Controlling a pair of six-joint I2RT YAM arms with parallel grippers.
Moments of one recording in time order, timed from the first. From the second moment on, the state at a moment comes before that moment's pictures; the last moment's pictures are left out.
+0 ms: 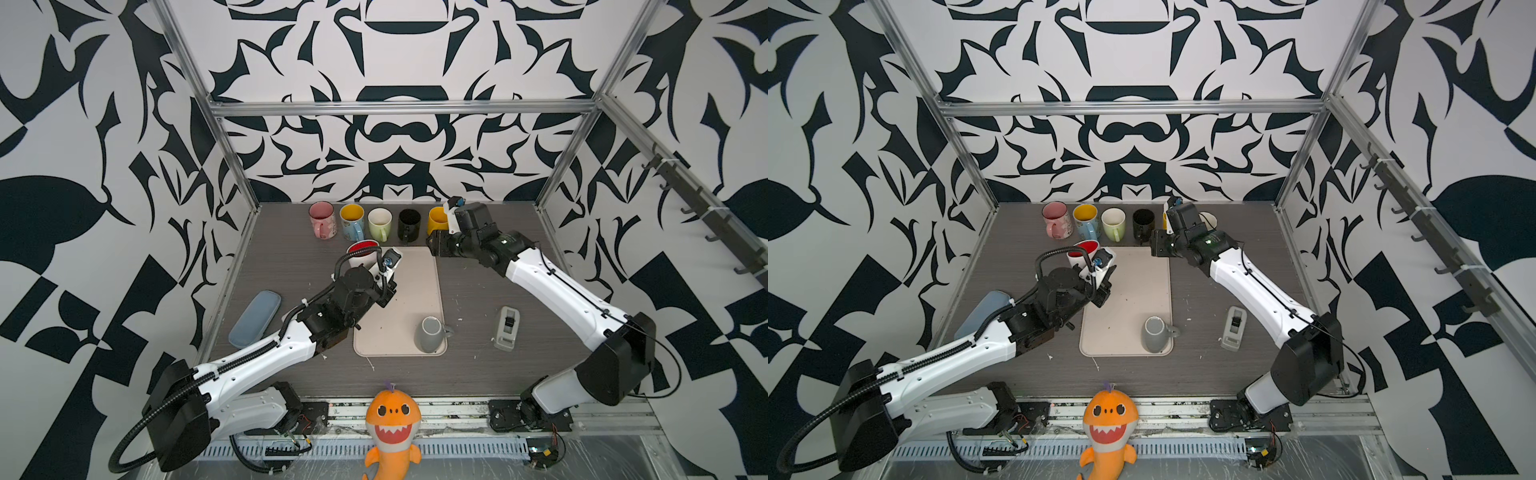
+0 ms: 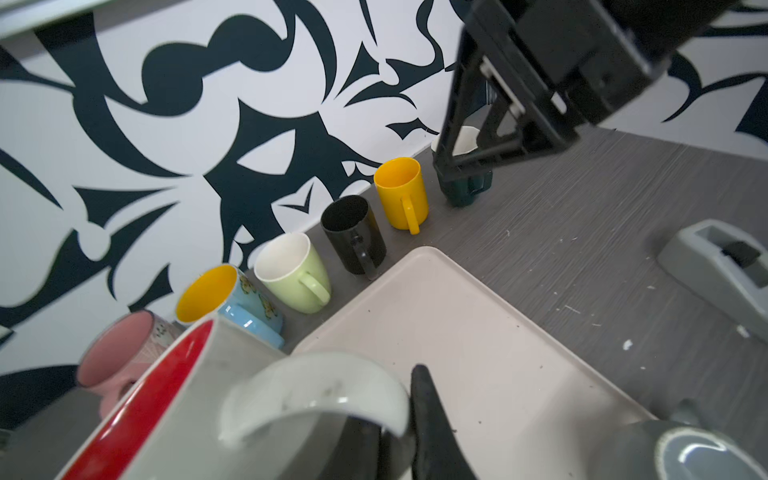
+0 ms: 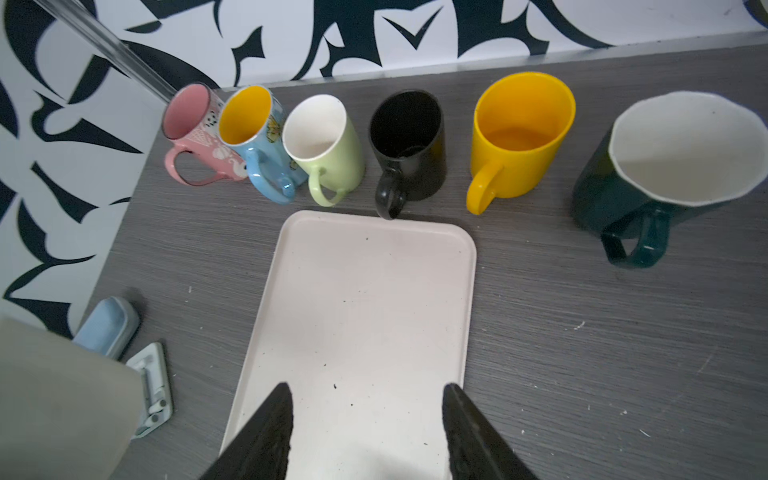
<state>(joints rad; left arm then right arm) -0.90 1.14 0.77 0.11 -0.30 0.24 0.52 1.50 1.42 -0.62 -0.05 0.44</state>
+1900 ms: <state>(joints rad) -0.95 1.38 0.74 0.51 -0.39 0.97 0.62 1.63 1.65 -0.86 -0.40 0.16</state>
